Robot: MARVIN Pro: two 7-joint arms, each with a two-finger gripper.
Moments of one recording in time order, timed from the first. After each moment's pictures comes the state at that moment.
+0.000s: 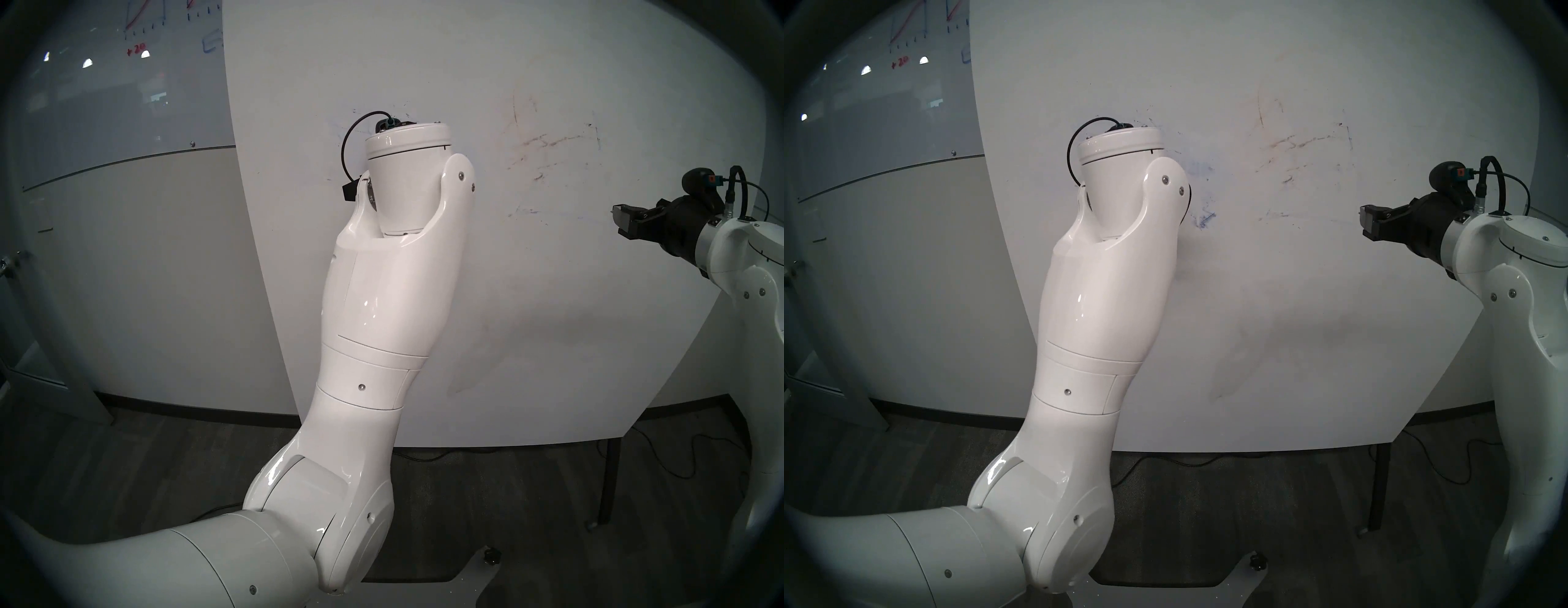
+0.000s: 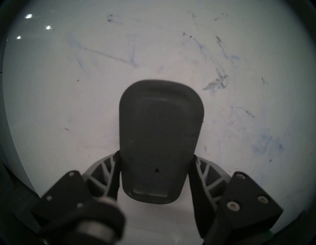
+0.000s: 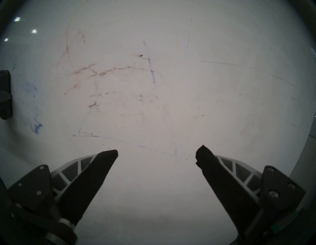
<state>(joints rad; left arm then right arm) 0.86 -1.95 -1.26 -1.72 -0.32 0.96 0.87 -1.42 -0.72 1.94 -2.26 0.90 0.96 -0.24</state>
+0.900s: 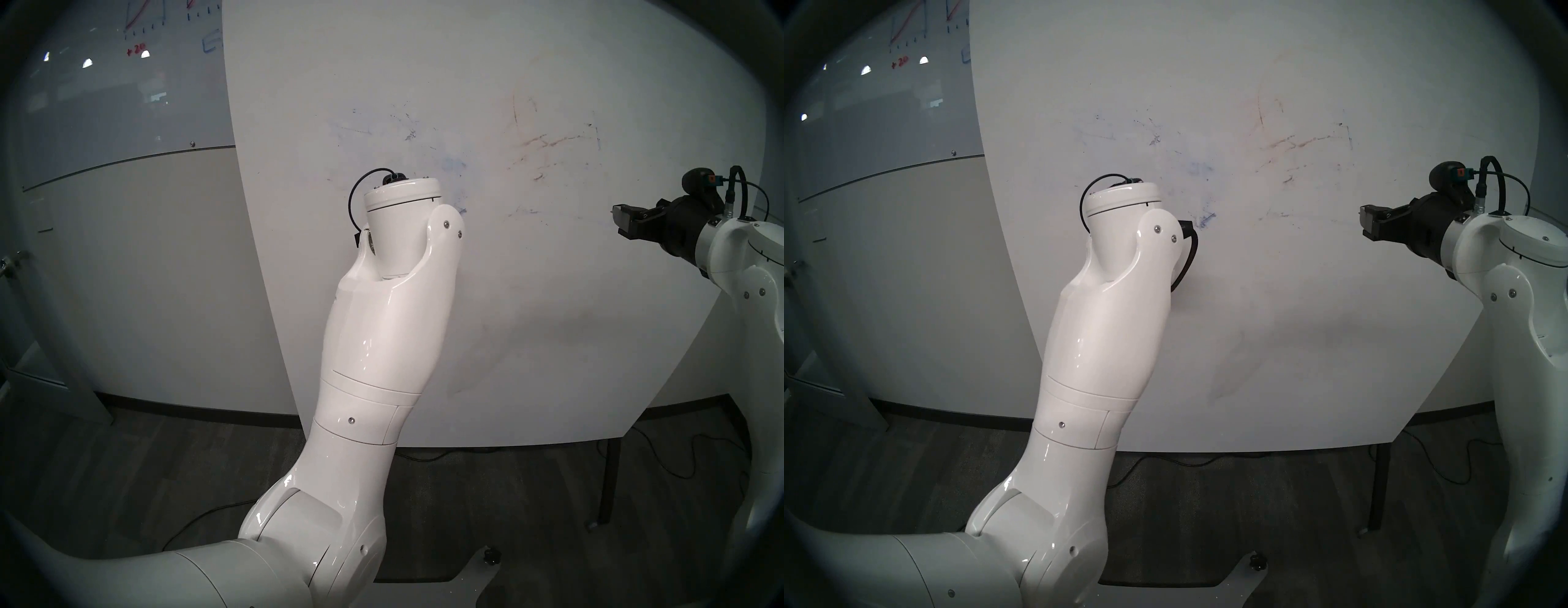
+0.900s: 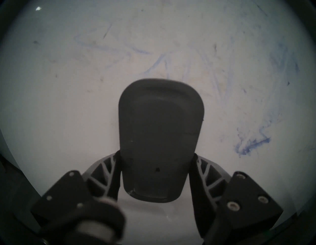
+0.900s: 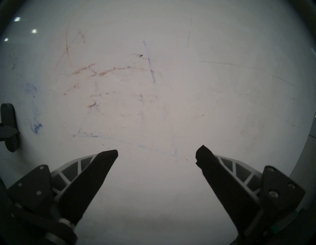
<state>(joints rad) 1.00 -1.91 -1.24 -1.74 -0.47 0.96 0.87 -1.42 -0.72 1.94 -2.26 0.90 0.96 -0.24</state>
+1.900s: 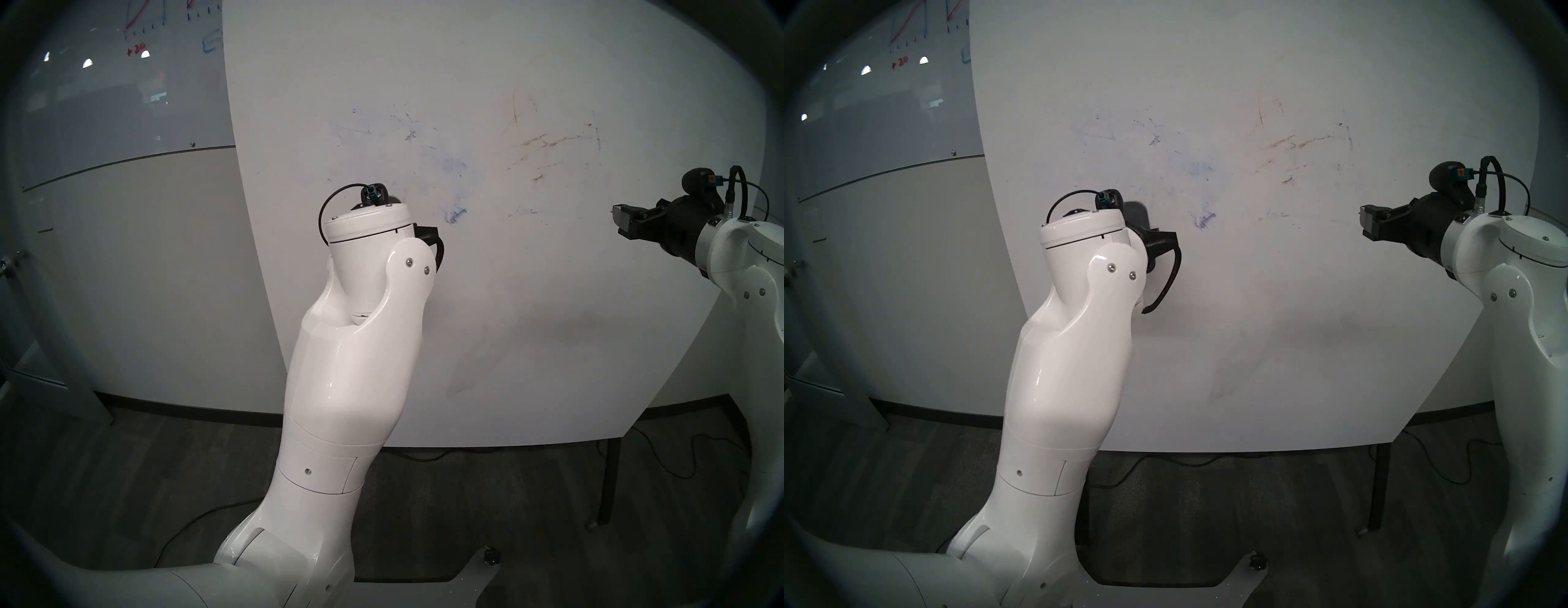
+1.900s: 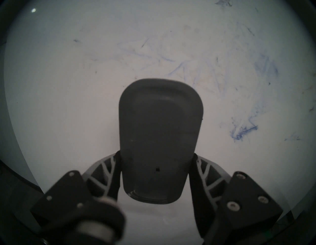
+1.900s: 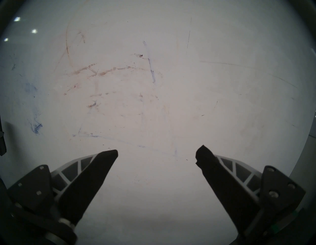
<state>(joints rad) 1.12 -1.80 -1.18 -1.96 -0.53 0.96 0.87 -1.42 -0.72 1.94 -2.26 0.90 0.96 -0.24</state>
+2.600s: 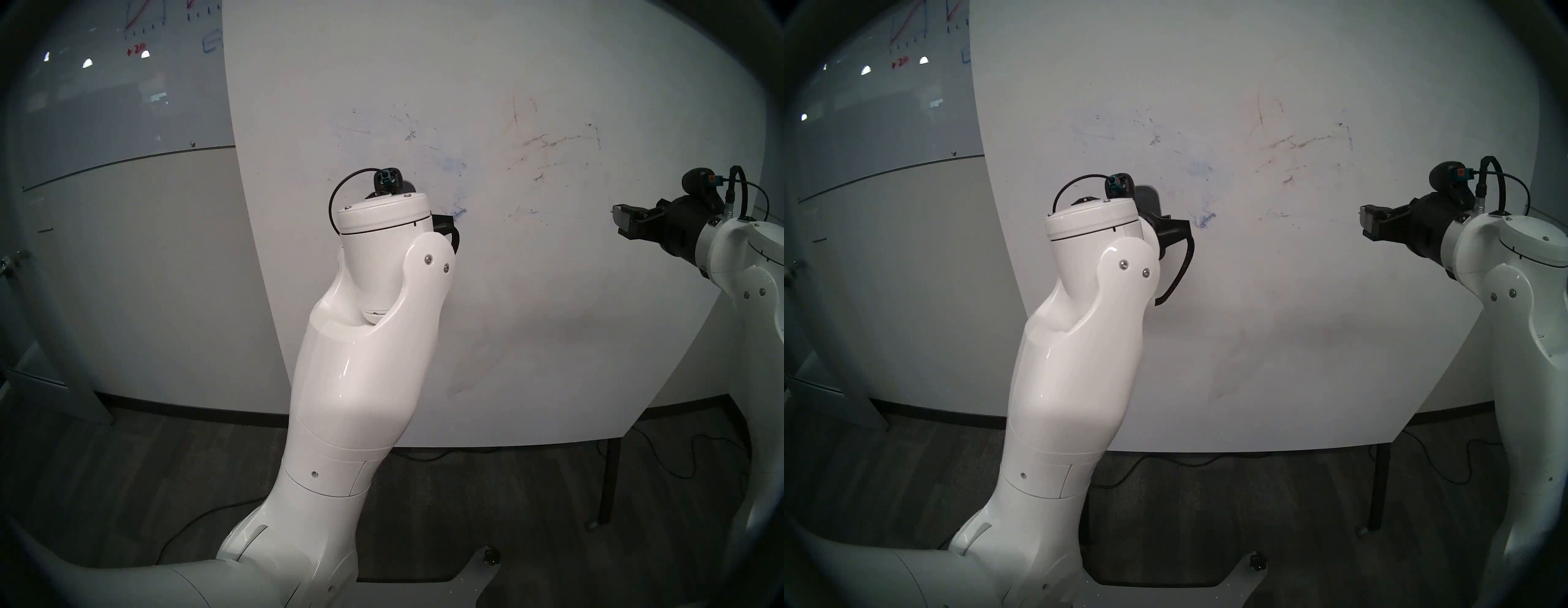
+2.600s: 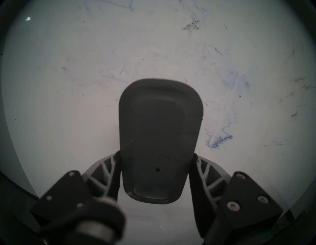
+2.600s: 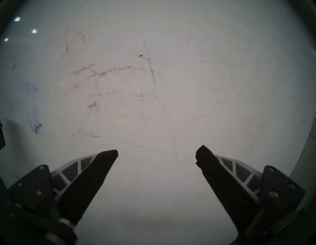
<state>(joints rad) 1.09 -1.82 -1.15 -1.97 -0.50 0.96 0.87 -1.42 -0.72 1.94 -2.26 0.90 0.96 -0.24</state>
